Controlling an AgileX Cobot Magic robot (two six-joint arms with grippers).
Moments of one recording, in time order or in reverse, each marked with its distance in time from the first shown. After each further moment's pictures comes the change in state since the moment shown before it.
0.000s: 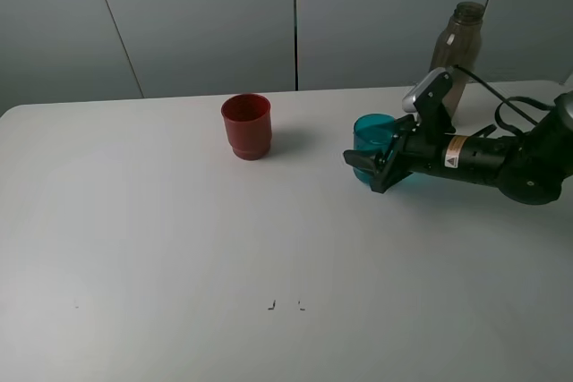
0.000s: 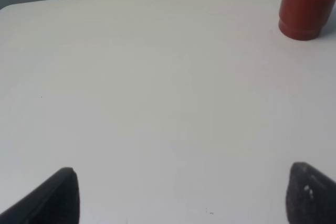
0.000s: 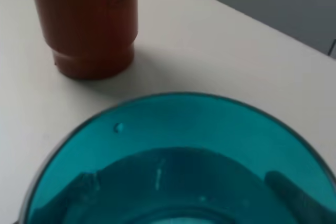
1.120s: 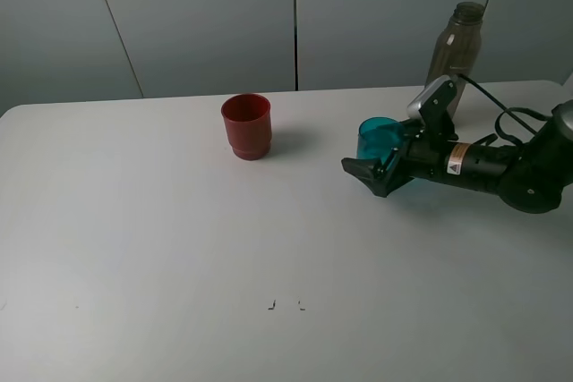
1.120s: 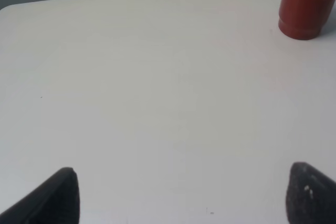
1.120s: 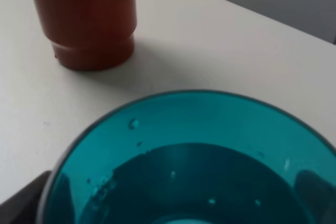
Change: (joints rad) left arm 0.000 0.000 0.000 0.000 0.000 0.007; right arm -0.029 0.076 0.002 -0.013 -0.071 -0.022
